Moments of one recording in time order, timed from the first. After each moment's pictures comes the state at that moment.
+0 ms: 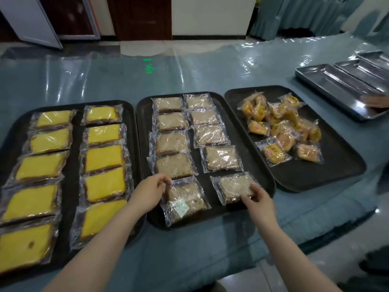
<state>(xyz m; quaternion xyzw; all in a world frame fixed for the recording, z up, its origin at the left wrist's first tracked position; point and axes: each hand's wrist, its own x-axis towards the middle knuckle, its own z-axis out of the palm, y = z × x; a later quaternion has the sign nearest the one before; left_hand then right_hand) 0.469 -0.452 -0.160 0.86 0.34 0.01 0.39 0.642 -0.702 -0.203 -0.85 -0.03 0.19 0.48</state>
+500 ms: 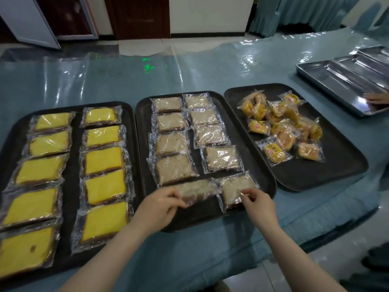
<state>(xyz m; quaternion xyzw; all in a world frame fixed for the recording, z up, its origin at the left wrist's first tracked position) 0.449 -0.478 -0.161 0.95 0.05 0.14 0.26 0.644 -0.699 -0.195 -0.92 -0.13 0.15 0.34</state>
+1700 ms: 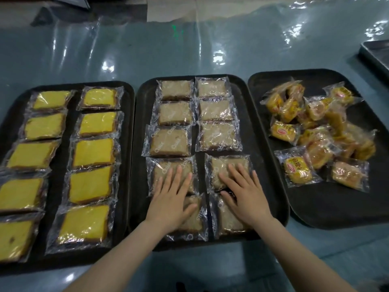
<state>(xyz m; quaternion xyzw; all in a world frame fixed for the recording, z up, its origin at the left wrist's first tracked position) 0.545 -0.495 -0.217 0.95 0.29 -0.11 0.09 0.735 -0.640 -0.217 -0.83 -0.54 0.10 0.05</state>
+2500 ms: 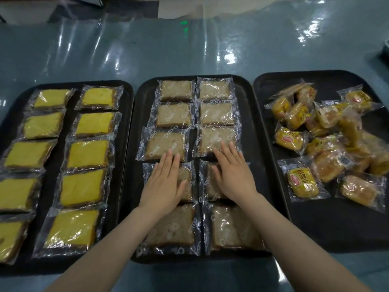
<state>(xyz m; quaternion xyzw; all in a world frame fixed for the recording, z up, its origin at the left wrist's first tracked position) 0.582 -0.465 -0.203 0.92 0.36 -0.05 0.13 0.771 -0.567 -0.210 -0.82 -0.54 0.12 0.13</state>
